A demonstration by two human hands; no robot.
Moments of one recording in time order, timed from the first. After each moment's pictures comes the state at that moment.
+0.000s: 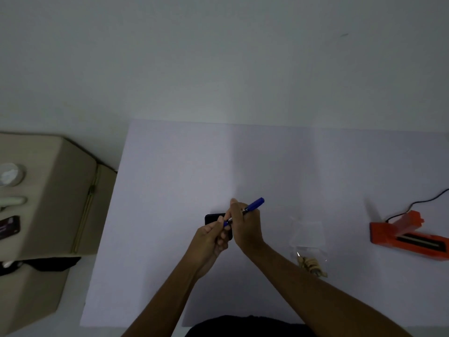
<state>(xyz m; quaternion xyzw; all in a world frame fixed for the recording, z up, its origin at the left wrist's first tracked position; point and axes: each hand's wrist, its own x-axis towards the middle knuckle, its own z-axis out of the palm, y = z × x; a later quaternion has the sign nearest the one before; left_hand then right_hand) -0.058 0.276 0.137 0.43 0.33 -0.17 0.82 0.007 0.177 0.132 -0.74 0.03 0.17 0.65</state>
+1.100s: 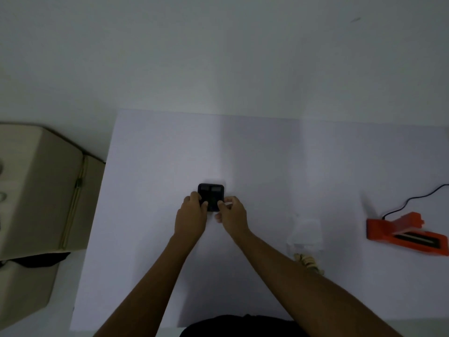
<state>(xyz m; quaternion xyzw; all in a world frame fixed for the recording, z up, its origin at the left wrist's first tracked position) -0.002 0.316 0.064 0.89 0.27 -0.10 0.34 0.038 0.196 0.036 -0.77 0.15 0.28 0.55</state>
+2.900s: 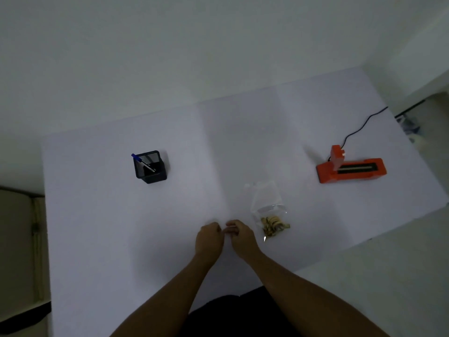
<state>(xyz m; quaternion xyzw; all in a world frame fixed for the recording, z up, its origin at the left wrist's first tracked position) -0.056 0.165 -0.010 0.92 0.11 -0.25 0.29 -0.064 0.038 -0.032 -0.82 0.16 0.23 0.49</state>
